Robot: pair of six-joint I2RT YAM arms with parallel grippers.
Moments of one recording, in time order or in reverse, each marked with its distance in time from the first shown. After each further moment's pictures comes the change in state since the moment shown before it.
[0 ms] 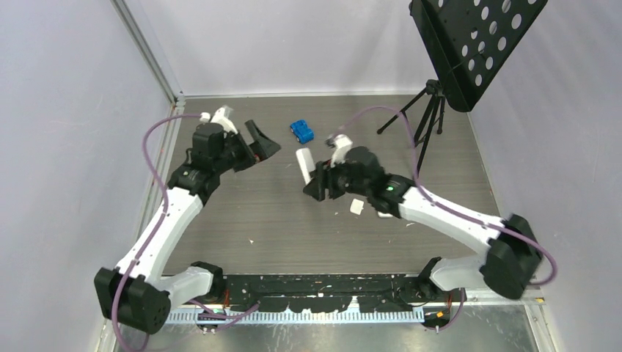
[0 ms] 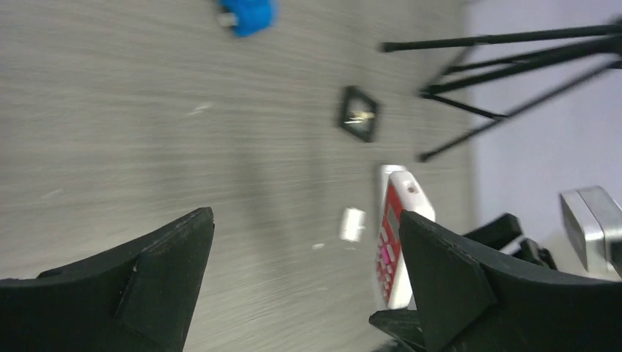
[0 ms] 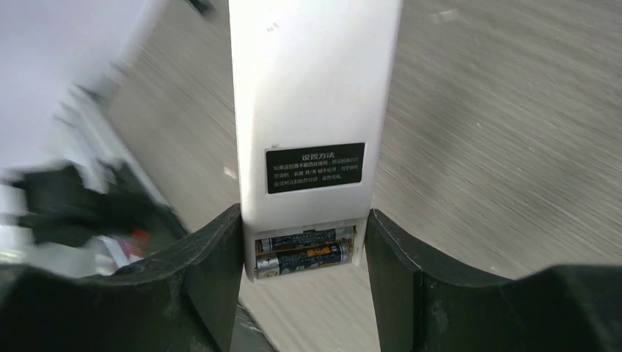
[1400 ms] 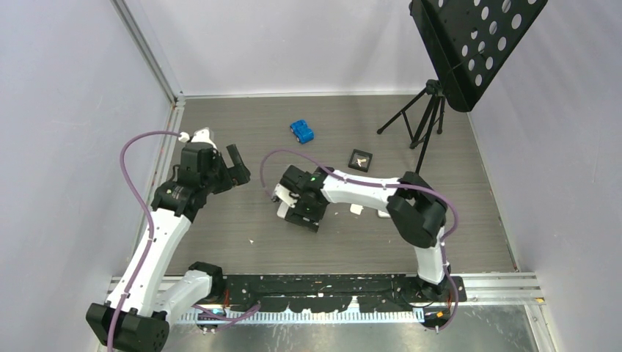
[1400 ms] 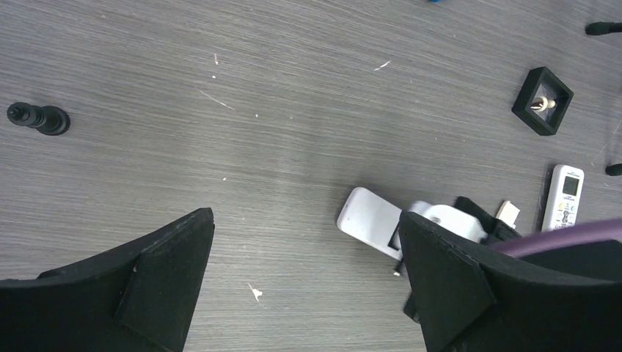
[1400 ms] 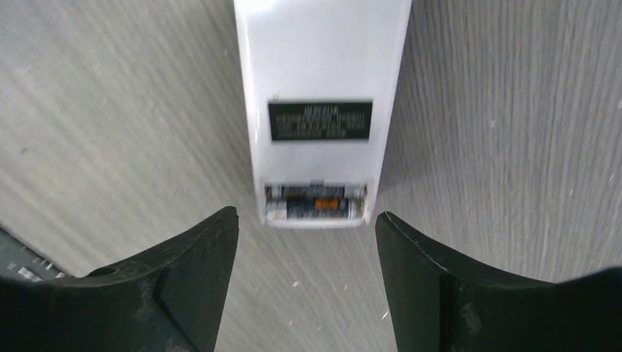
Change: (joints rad) left arm 0.073 -0.193 -0.023 -0.443 -0.394 0.226; right arm 0.216 0.756 0.565 -0.750 0.199 -0.771
